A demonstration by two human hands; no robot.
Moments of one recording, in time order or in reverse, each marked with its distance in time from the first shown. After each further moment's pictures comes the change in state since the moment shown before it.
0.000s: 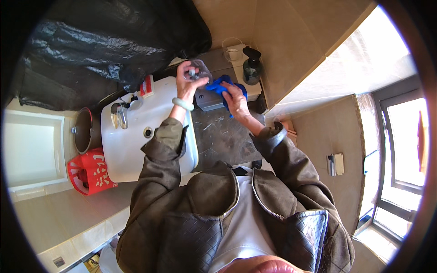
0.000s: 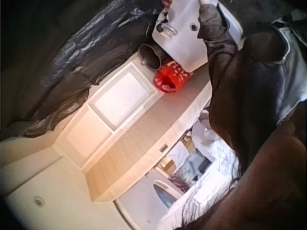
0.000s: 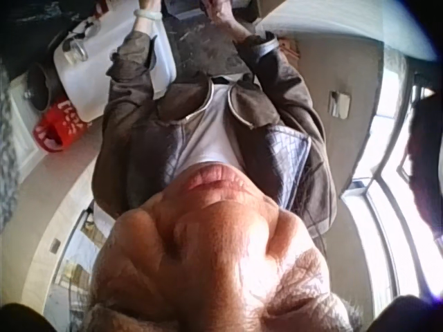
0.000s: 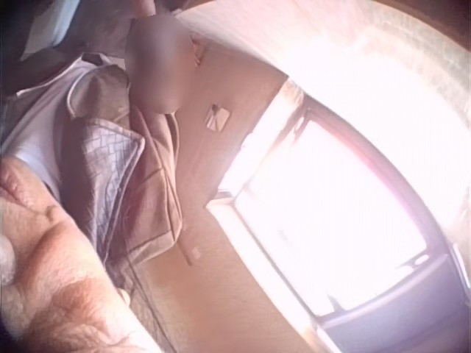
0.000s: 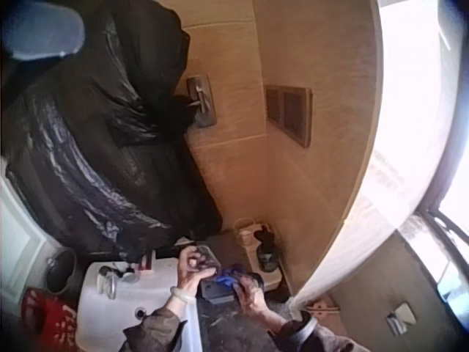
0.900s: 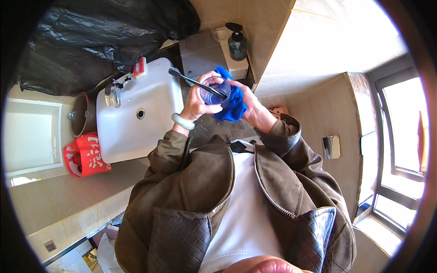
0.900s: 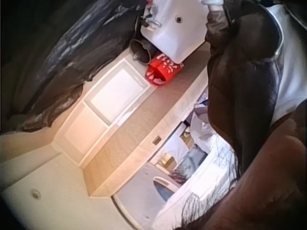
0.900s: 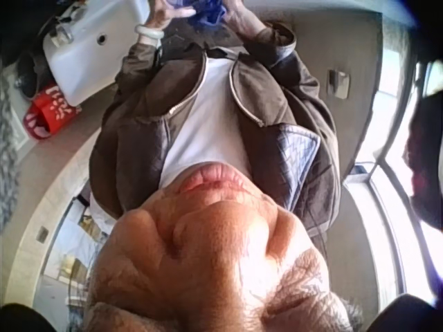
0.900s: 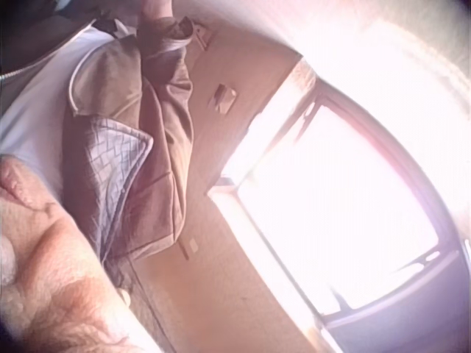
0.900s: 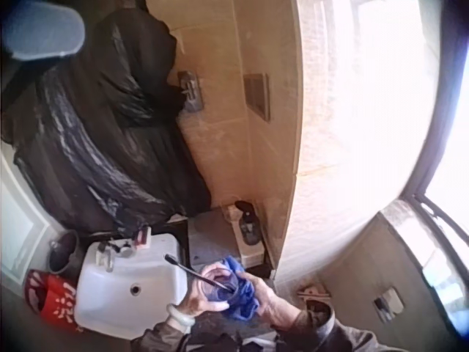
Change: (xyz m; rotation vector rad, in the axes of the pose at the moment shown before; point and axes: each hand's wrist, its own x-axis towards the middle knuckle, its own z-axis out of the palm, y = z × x) left_hand -0.151 0.073 0.049 -0.041 -0.516 0.013; right_hand -0.041 -0.089 -0.096 1.502 -0.241 1.270
